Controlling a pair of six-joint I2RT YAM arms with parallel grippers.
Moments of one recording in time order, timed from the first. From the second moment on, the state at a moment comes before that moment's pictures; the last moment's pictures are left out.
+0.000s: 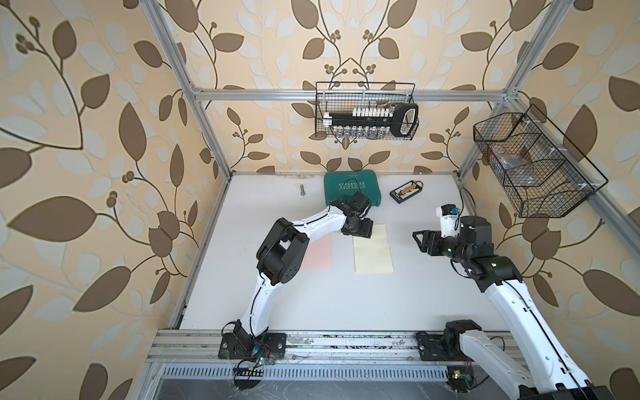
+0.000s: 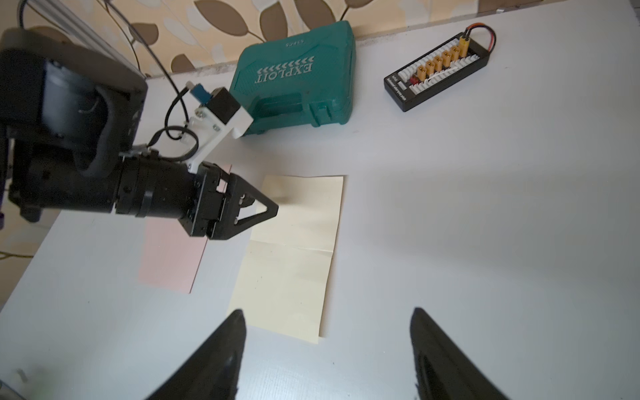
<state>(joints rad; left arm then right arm) -0.69 2.18 1.74 -0.61 0.15 -0.47 0.08 0.88 0.81 -0.61 -0.23 0.17</state>
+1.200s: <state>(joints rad) -0.61 2.29 1.81 -0.61 0.23 -0.47 0.51 1.18 1.06 -0.81 0.09 -0.24</state>
